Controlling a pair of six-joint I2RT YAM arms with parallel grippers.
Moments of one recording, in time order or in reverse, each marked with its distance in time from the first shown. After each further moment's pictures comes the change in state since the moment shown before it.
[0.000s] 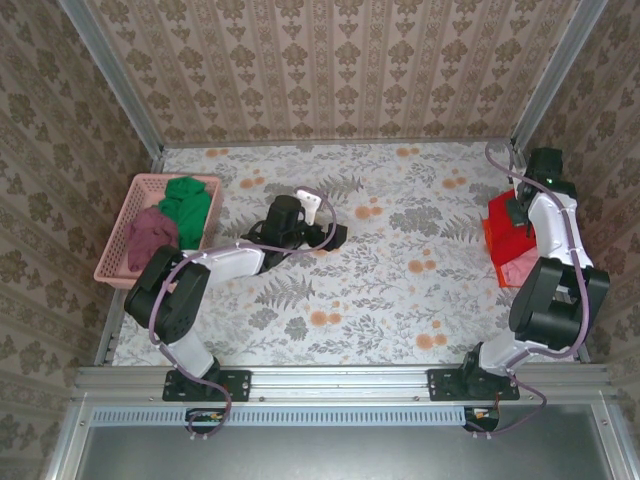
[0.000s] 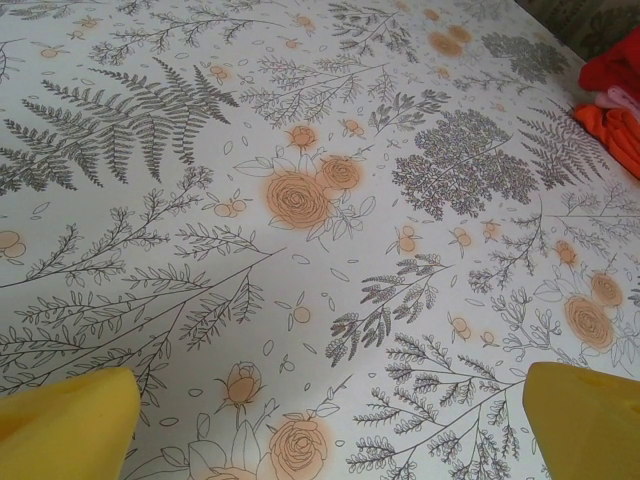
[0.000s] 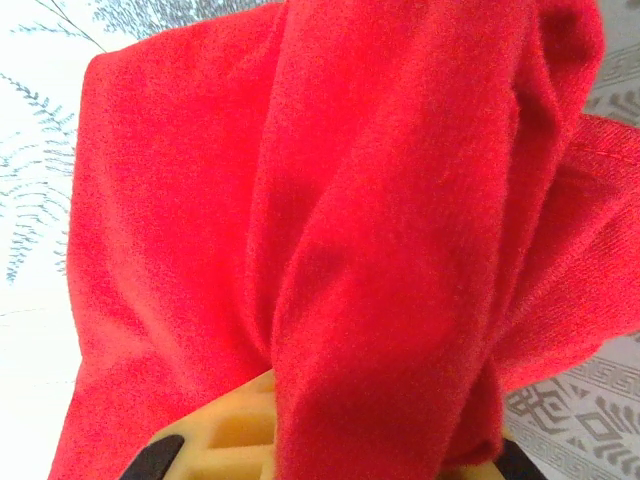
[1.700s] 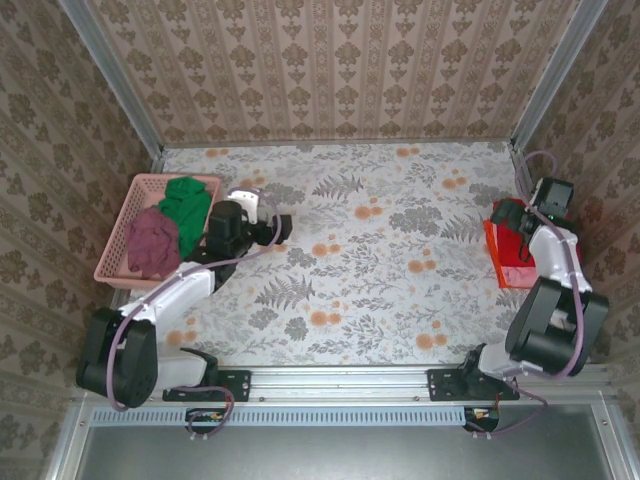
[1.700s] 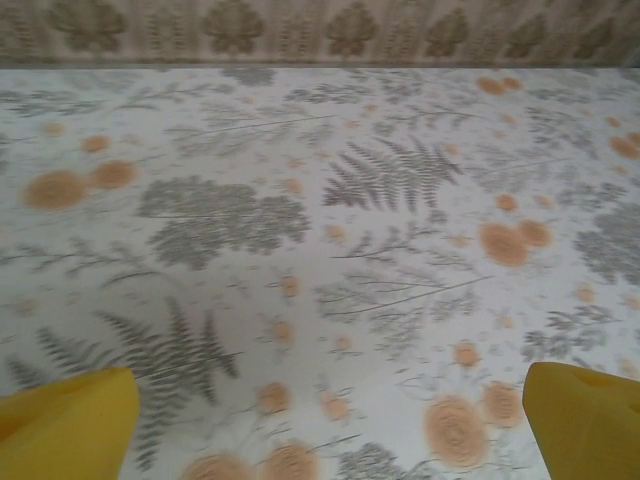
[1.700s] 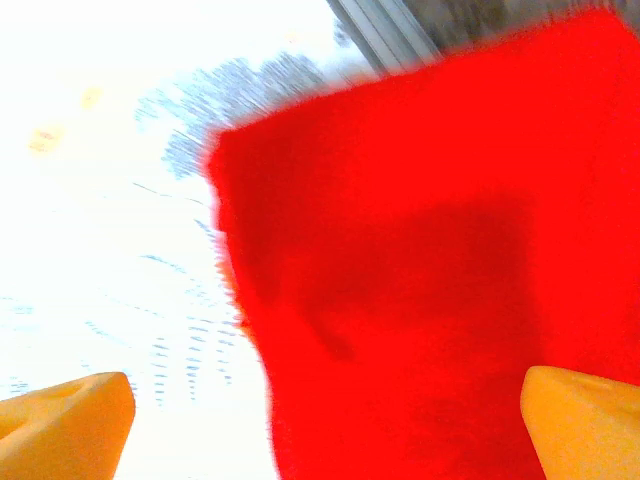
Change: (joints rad) left arm 0.254 -0.430 -0.212 -0.154 -0.150 0.047; right arm -0.063 -0.204 -0.344 0.378 -0.298 0.577
